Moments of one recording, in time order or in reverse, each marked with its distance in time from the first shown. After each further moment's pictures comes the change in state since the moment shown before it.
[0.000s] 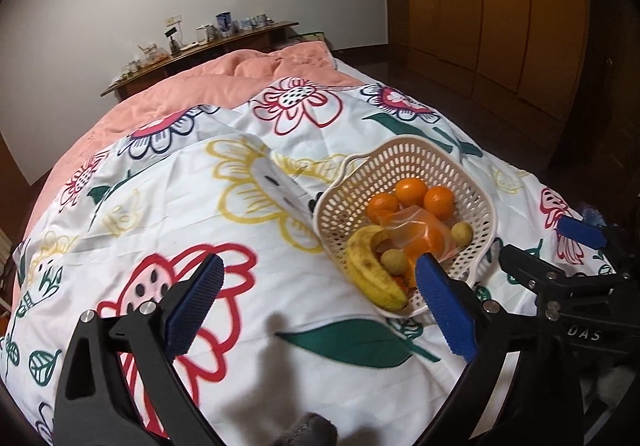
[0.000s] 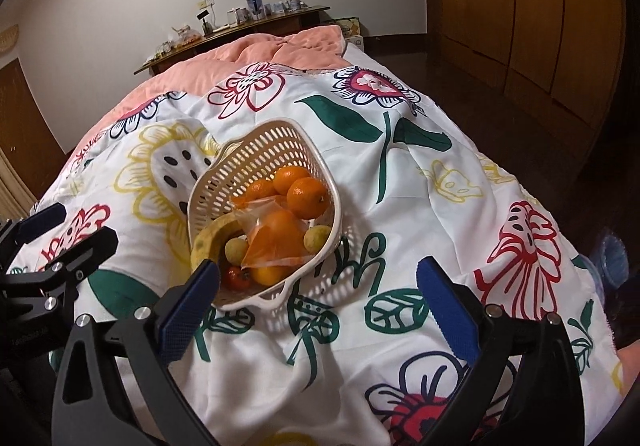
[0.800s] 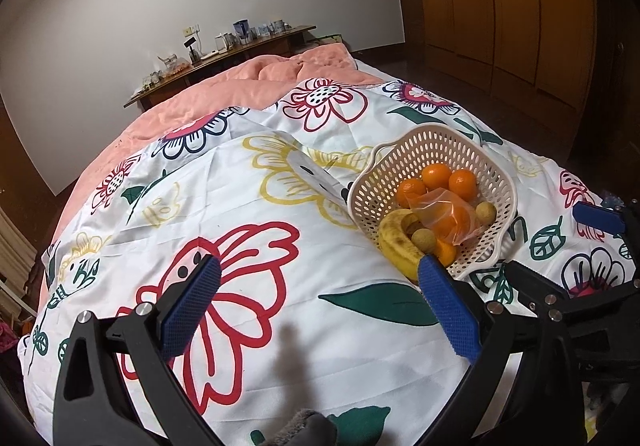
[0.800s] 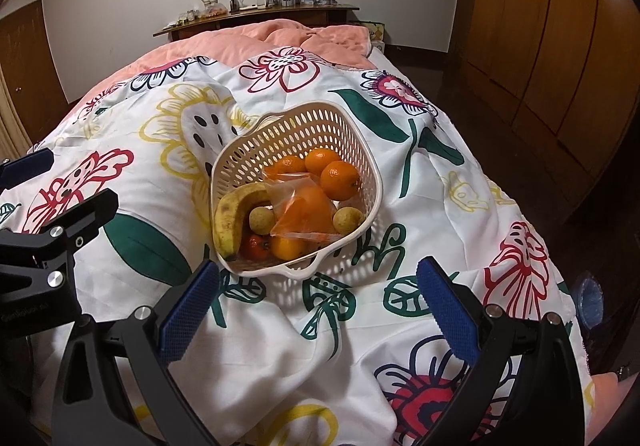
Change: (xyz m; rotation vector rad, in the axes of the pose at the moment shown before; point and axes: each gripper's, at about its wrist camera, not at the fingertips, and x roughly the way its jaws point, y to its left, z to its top) left arm -0.020 0.006 -0.017 0.041 -0.014 0.102; right arm -0.011 0.038 -0.016 -0.172 0.015 -0.039
